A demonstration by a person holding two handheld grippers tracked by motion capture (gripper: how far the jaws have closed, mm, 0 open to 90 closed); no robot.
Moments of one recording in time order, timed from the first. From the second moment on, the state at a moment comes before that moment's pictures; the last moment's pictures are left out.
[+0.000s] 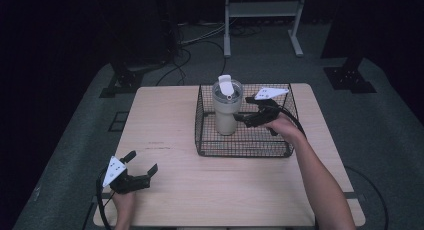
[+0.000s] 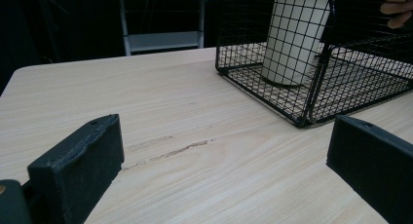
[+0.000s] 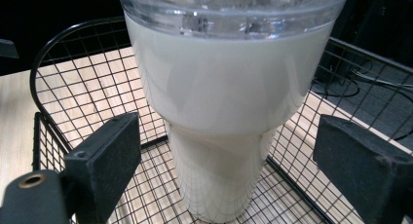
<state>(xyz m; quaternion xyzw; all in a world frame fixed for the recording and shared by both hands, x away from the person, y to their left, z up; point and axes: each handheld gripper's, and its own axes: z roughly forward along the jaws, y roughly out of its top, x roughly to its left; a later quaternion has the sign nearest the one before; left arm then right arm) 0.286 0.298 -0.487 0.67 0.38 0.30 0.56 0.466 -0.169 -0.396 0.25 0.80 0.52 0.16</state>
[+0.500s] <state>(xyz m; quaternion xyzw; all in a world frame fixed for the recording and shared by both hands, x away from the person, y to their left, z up) 0.286 0.297 -0.487 0.67 0.38 0.30 0.56 0.452 -0.188 -0.376 0.26 0.79 0.53 0.16</state>
